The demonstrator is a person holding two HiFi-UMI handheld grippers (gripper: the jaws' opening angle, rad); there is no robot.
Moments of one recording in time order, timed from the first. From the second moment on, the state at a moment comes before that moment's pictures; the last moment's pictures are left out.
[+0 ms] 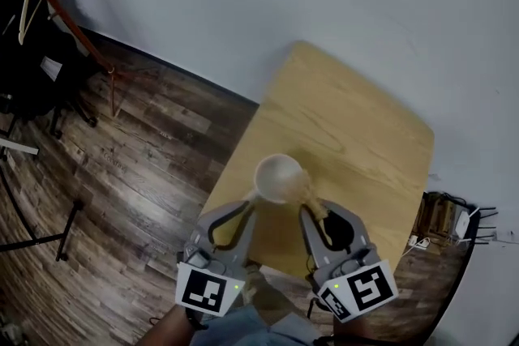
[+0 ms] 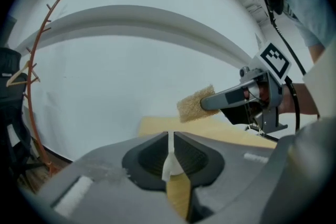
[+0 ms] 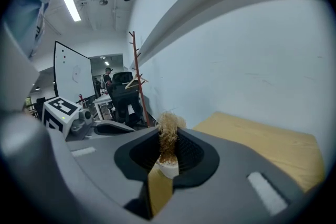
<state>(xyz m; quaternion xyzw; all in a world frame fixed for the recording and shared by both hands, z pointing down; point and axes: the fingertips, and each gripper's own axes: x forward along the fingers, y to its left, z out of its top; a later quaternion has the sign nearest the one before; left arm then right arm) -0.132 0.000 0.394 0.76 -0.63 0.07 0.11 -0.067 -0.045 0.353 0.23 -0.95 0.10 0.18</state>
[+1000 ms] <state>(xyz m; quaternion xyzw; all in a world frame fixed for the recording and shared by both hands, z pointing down) -0.128 -0.030 0.495 0.80 -0.57 0.14 0.14 -0.078 -0.064 0.420 0.23 -0.93 0.13 0.23</state>
